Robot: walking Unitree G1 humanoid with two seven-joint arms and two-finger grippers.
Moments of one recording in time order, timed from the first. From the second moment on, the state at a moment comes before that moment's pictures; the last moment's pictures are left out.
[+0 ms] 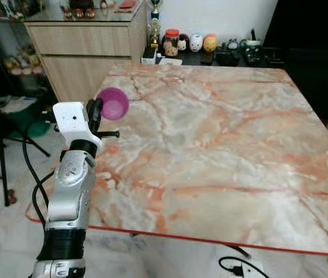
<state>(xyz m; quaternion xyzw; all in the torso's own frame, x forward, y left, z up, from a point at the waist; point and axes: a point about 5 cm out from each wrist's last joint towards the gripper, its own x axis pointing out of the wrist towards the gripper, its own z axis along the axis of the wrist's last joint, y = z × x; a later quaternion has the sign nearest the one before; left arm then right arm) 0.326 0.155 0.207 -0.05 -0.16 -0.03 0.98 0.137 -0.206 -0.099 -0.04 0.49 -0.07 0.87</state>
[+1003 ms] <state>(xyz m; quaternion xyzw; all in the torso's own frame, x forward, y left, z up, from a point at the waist) 0.329 0.155 0.207 -0.05 -0.17 -0.03 0.98 0.136 -0.206 -0.100 -0.04 0.50 -0.07 0.86</state>
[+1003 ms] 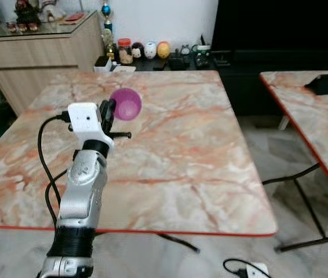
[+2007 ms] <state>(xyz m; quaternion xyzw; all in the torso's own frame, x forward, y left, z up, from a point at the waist) 0.328 0.163 0.206 -0.04 -0.17 -0.02 0.98 0.140 -0.187 -0.102 -0.03 0.50 -0.05 0.86</state>
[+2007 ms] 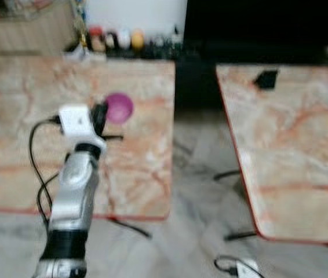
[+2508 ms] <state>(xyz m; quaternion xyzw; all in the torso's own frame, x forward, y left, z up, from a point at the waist) 0.332 0.145 0.213 -0.06 -0.17 -0.04 0.98 0.141 -0.191 -0.101 -0.03 0.50 -0.06 0.86</state>
